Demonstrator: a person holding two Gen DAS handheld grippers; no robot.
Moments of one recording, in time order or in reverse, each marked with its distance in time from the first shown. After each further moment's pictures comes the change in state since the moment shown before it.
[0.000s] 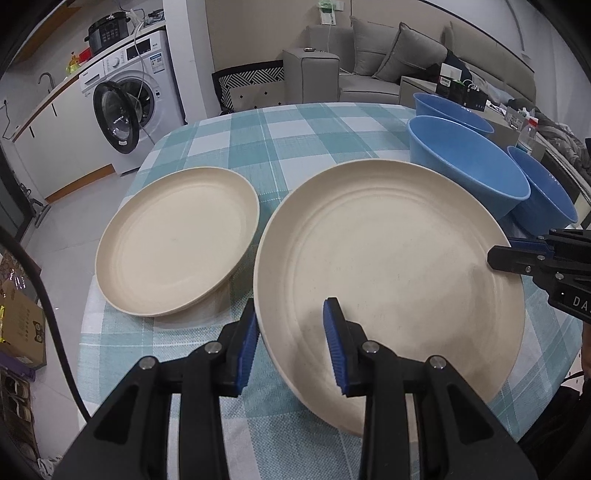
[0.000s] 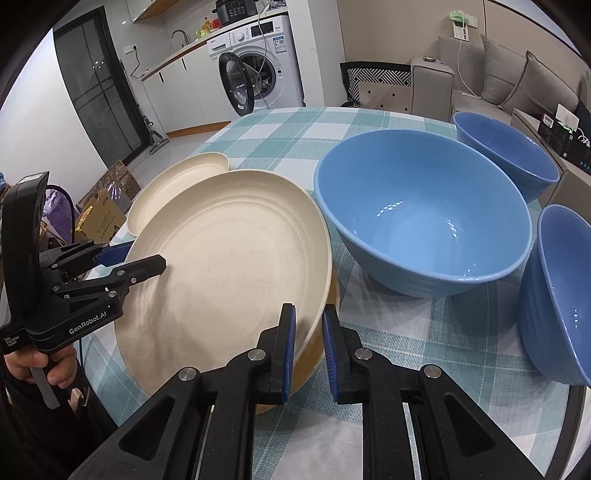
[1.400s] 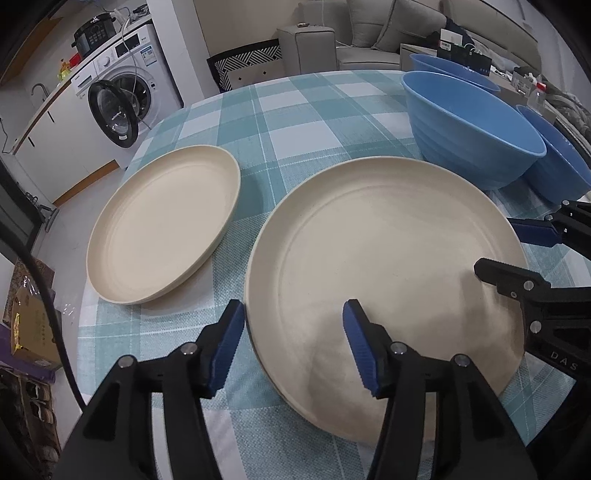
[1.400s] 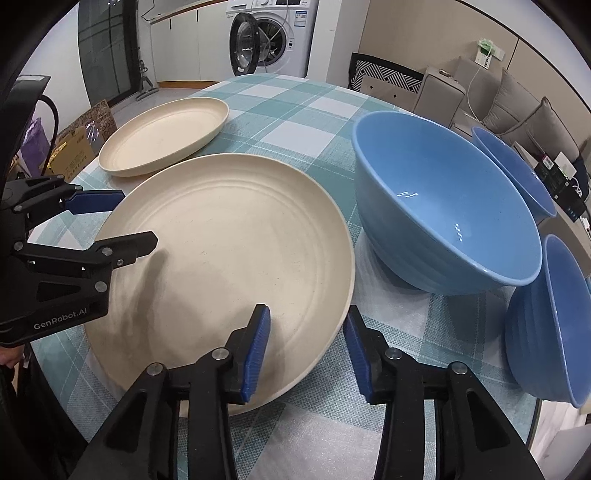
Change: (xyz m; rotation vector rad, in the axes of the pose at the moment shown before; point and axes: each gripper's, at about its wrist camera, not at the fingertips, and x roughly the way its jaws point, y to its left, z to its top) left arm 0.020 -0.021 -0.006 0.061 0.095 0.067; right arm 0.039 0.032 -0.013 -0.190 0.081 -0.189
